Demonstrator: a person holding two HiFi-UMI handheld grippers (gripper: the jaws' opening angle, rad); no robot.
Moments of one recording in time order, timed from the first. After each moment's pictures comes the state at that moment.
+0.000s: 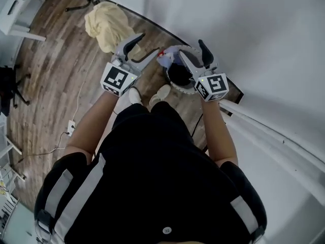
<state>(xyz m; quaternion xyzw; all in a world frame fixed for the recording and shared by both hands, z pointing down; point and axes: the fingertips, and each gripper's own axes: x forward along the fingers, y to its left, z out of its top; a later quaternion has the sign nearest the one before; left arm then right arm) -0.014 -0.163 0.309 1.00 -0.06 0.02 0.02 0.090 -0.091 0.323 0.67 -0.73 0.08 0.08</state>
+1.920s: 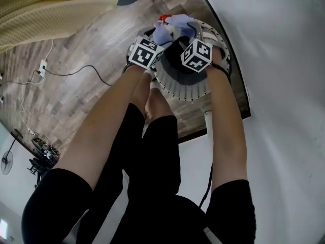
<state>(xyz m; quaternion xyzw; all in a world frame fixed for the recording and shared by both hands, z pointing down) 0.159 -0.081 0.974 0.82 -0.20 0.43 0.33 0.216 -0.071 0.992 0.19 -0.82 0.11 0.53</state>
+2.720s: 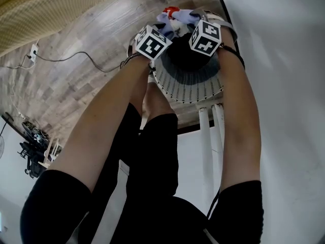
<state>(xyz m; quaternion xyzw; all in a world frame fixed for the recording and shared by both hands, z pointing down) 0.151 -0.080 1.058 0.79 -0.18 0.48 0.33 0.209 -0.100 1.068 0.04 -0.82 0.09 0.56</state>
